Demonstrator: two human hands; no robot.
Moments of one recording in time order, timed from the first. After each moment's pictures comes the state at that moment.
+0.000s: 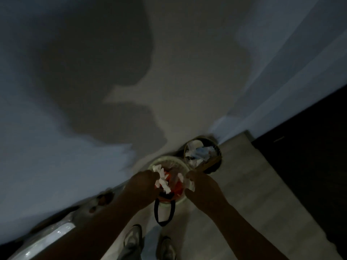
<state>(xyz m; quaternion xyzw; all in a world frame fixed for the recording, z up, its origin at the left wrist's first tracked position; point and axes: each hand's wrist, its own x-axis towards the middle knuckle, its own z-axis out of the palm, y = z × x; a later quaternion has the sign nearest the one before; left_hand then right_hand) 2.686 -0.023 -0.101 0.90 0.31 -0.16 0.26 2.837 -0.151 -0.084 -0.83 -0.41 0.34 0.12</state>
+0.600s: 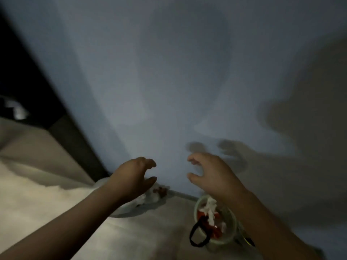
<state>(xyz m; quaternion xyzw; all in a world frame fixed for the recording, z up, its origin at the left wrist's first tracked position) 2.403 -0.149 0.150 0.75 0.63 0.06 0.19 2.632 -0.121 0.162 -0.55 -0.79 0.25 0.12</state>
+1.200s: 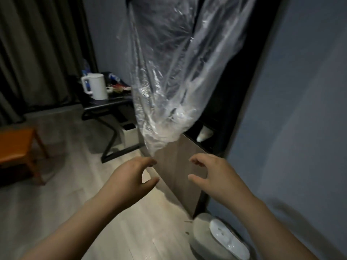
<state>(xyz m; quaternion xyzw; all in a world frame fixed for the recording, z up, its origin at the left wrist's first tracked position) 1.995 -0.469 0.255 0.48 0.85 0.22 0.03 2.149 -0.299 0.265 -0.22 -0.94 0.22 0.15</state>
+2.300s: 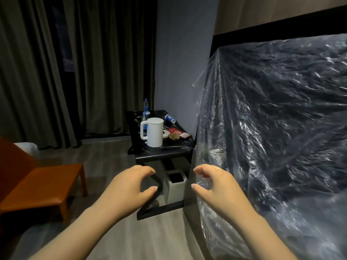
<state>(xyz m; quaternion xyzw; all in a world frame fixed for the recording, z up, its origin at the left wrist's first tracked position) 1.484 -0.442 0.294 0.36 0.91 0.20 -0.07 1.593 -0.233 0.300 -0.10 -0.95 0.22 0.20</state>
